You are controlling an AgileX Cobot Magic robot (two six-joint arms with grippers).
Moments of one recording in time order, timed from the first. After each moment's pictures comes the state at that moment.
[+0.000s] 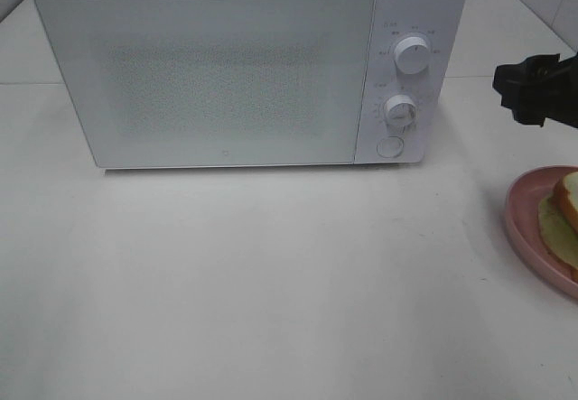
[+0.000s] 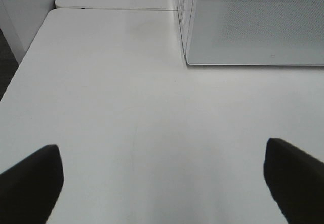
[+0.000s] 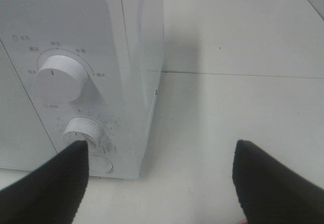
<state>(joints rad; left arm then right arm) 0.00 0.00 -0.50 -0.07 1.04 0.01 0.08 1.27 -0.43 -0.06 -0.47 0.10</state>
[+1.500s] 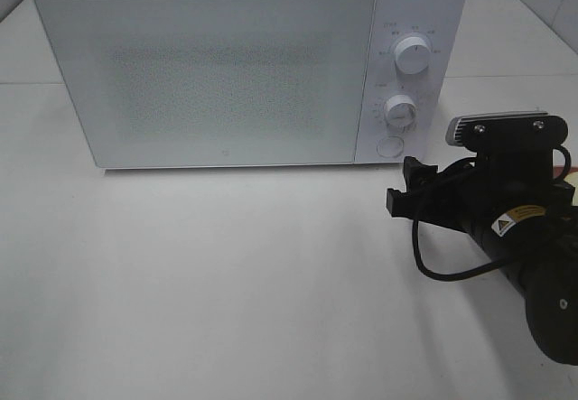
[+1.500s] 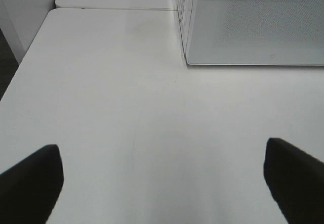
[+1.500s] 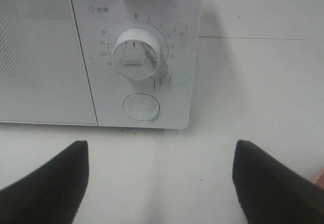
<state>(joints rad) 0.00 0.00 -0.50 -0.07 1.04 0.01 0.63 1.81 -0.32 0.64 -1.20 -0.13</state>
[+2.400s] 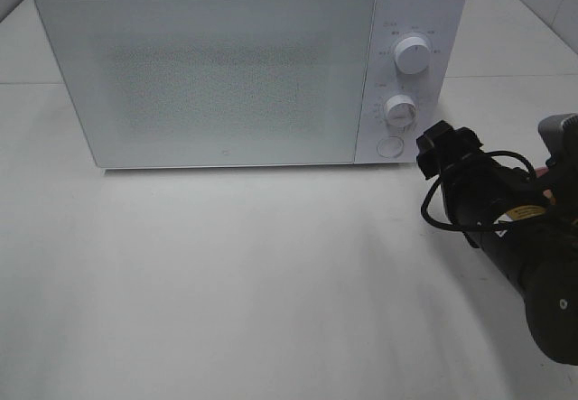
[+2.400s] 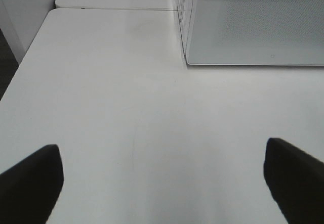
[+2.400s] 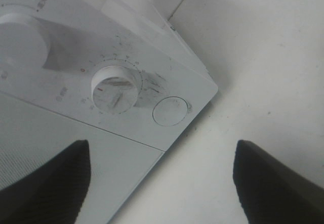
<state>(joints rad) 0.00 0.00 -0.50 -0.07 1.04 0.01 0.63 1.81 -0.32 0.64 -1.20 0.88</state>
